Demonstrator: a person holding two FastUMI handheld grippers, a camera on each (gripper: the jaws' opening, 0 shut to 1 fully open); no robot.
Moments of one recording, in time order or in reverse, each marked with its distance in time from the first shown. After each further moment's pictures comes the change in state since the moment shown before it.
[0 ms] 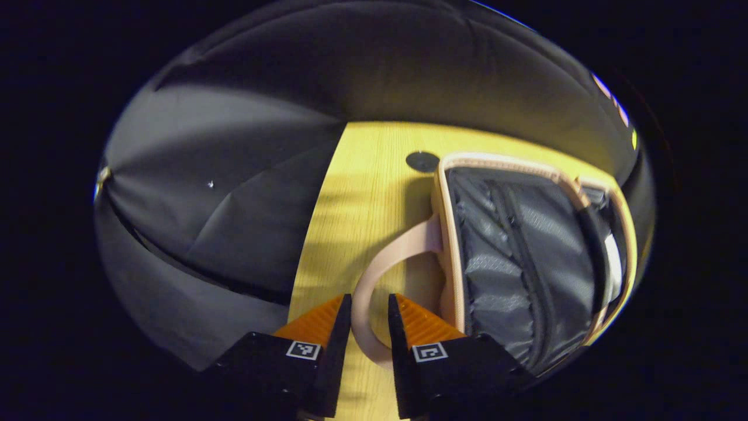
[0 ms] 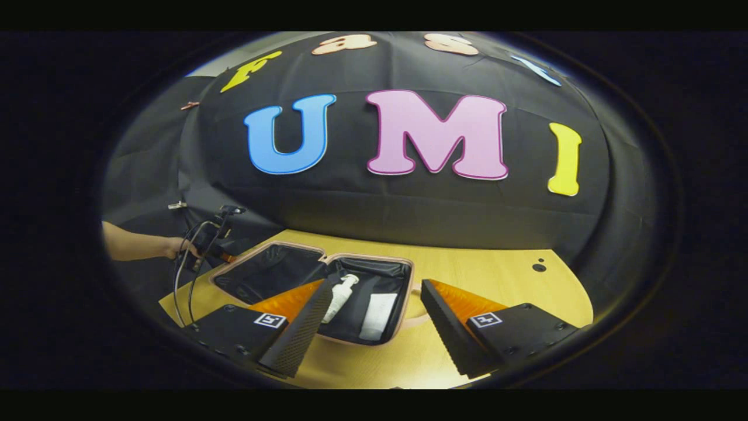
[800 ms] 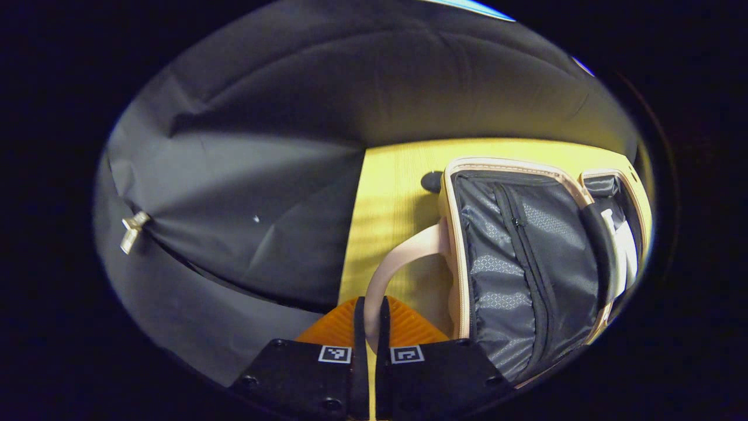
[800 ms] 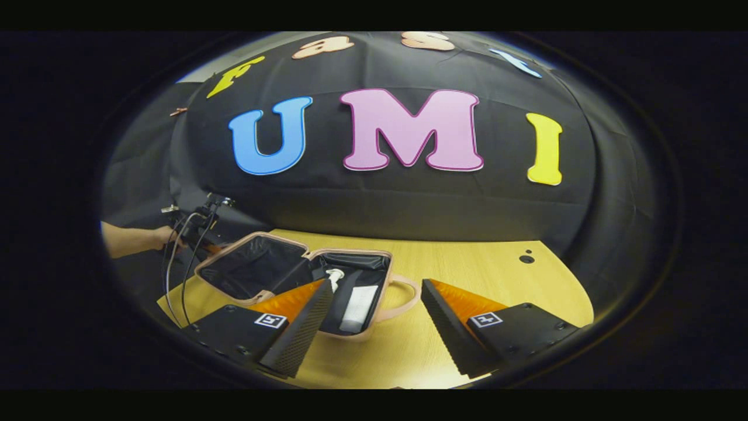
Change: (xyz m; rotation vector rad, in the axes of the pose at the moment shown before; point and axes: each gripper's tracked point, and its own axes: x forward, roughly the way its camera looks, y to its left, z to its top) left arm -0.073 0.015 0.053 0.109 -0.155 0.214; right arm -0.015 -0.035 -0.012 0.024 -0.004 -0.020
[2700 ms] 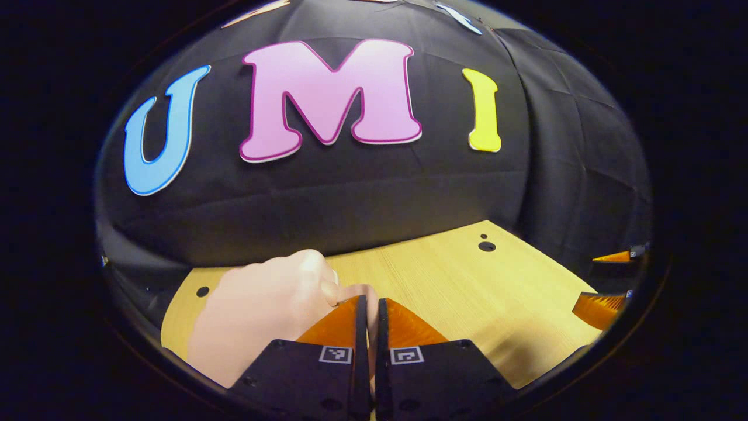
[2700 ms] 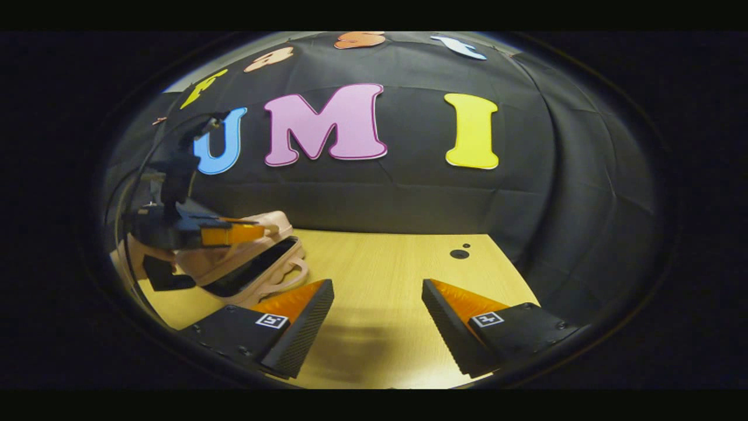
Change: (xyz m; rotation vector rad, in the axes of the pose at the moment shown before) left arm -0.213 -0.548 0.100 -0.001 -0.518 -0.400; right arm -0.025 -0.232 -0.048 0.016 0.008 -0.070
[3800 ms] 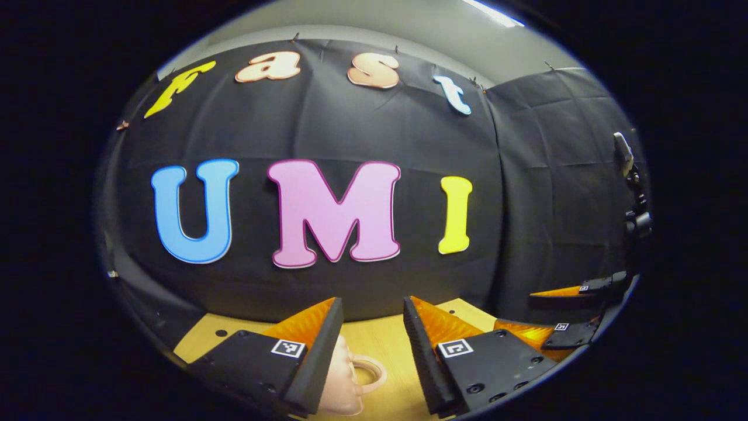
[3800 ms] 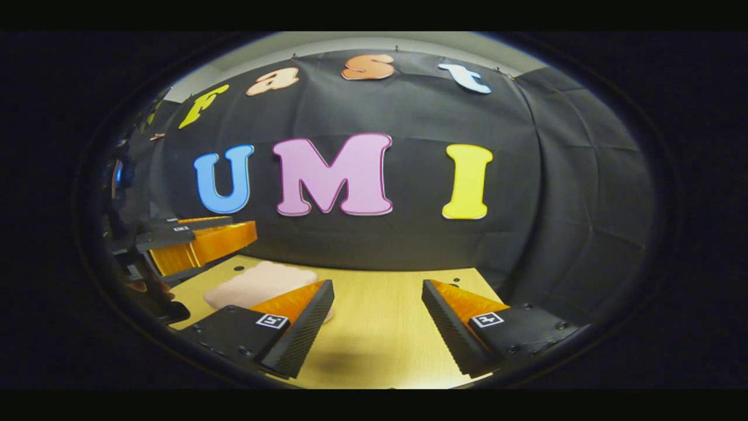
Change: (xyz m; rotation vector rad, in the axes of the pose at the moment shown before) left arm -0.222 0.011 0.175 -0.015 -0.441 -0.001; right arm -0.098 0.063 0.152 0.000 -0.210 -0.083
